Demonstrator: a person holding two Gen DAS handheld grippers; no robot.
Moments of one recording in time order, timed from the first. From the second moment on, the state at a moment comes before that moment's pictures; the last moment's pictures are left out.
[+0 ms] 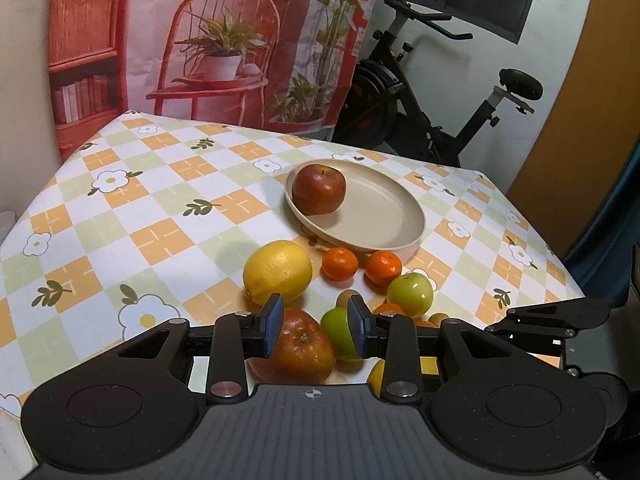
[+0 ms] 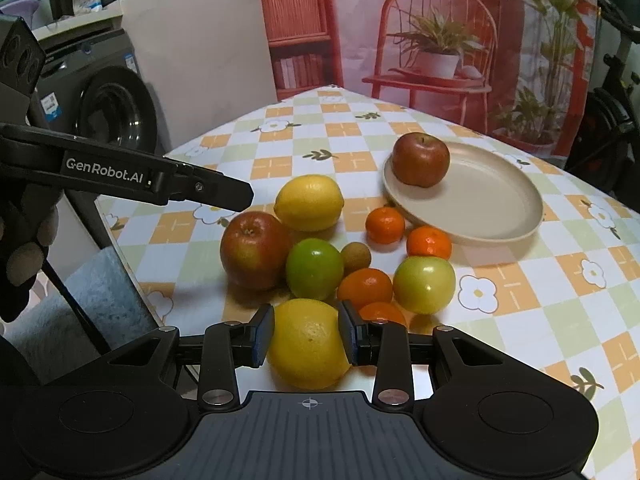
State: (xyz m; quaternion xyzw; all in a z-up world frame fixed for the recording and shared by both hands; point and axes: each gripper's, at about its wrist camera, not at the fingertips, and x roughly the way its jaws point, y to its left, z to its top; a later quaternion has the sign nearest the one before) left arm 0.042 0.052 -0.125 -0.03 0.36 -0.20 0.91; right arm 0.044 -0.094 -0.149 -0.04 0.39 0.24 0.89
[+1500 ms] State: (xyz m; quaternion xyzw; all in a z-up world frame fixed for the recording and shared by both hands) left arm 0.061 0.017 -0.171 -0.08 0.46 -0.33 0.82; right arm 0.026 -0.118 -0.160 -0.01 0.42 0.23 0.88
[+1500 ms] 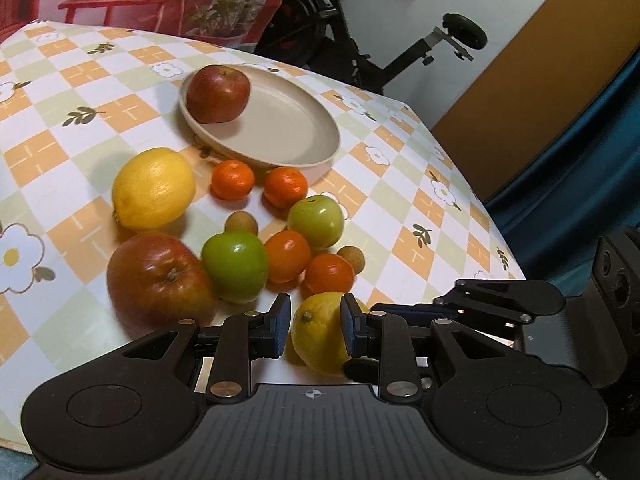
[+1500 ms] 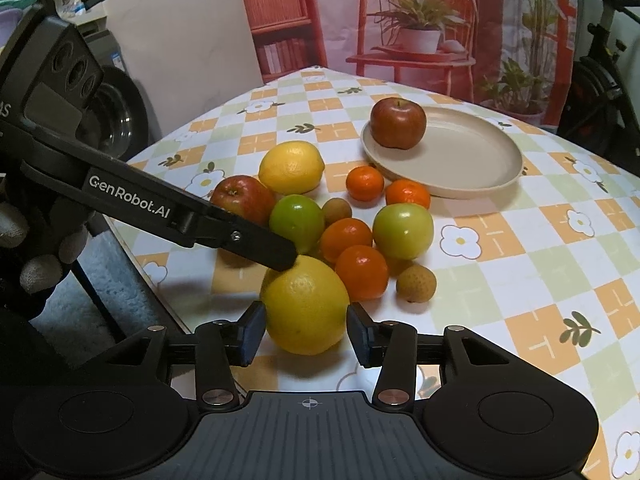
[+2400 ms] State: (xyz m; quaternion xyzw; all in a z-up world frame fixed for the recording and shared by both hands) left arm 0.062 0.013 -0.175 -0.09 0.47 -0.36 0.80; right arm 0.032 -0.124 -0.171 0.02 0.43 0.22 0.87
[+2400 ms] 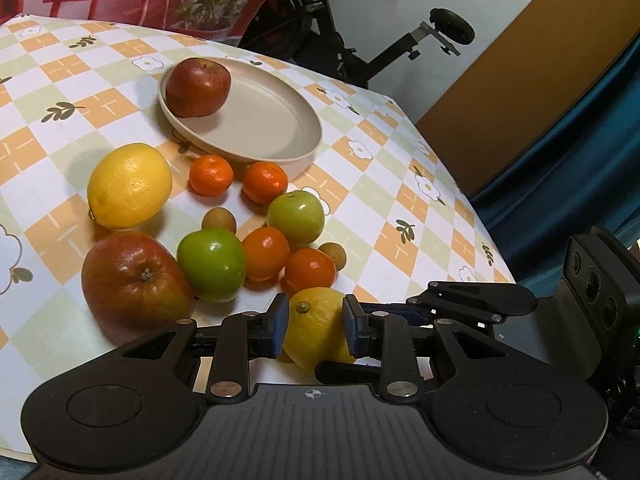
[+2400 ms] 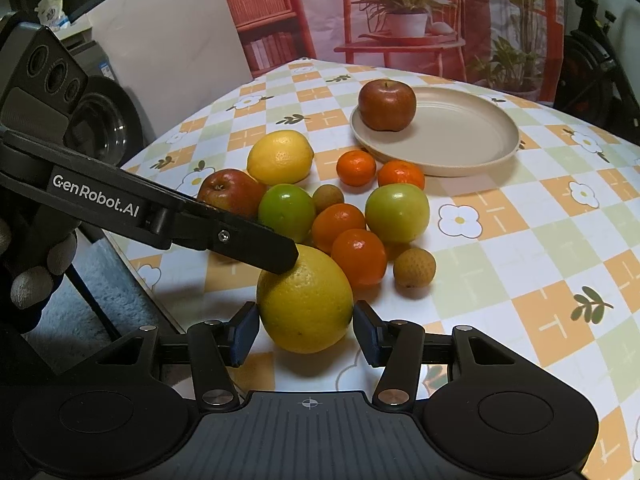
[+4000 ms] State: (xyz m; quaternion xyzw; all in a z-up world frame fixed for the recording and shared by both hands) left arm 0.145 -0.007 -0.107 -0.08 0.40 -0.35 0.84; right arm 0.124 -0.141 -0.114 0.02 0.35 0.22 0.91
